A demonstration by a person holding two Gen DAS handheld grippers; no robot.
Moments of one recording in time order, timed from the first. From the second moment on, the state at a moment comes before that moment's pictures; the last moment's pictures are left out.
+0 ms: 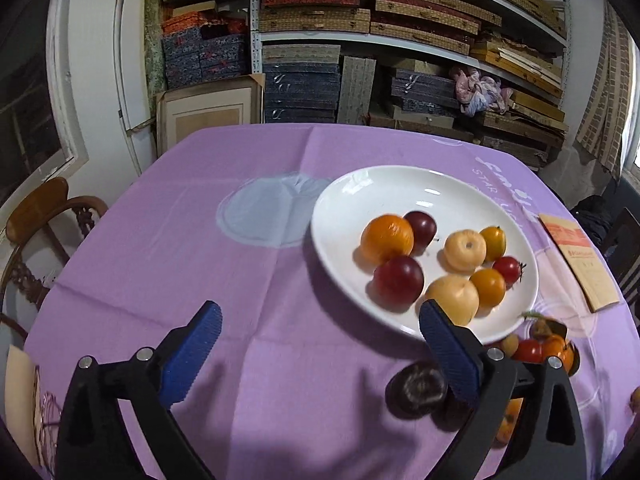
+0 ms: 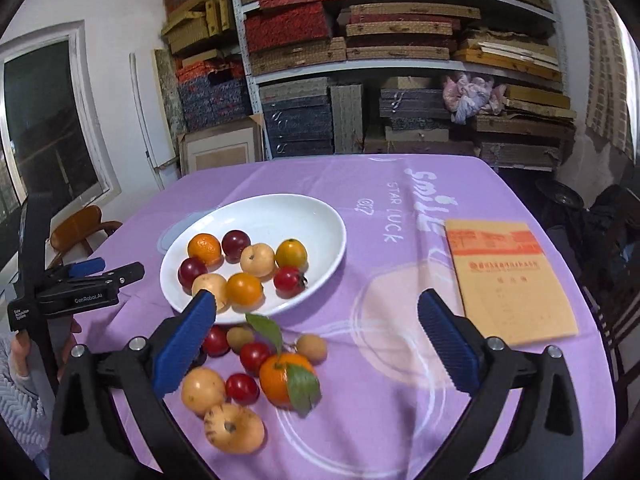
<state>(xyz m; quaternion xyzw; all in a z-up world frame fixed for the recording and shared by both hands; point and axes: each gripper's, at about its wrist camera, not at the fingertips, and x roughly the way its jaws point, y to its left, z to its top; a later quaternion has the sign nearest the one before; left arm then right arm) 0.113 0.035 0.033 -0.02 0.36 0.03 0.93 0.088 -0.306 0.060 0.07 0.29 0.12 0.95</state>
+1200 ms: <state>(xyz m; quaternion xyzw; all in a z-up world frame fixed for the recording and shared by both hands) 0.116 -0.016 -0.026 0.08 0.43 -0.04 0.90 0.071 -0.344 0.027 0.17 0.31 0.13 0.93</state>
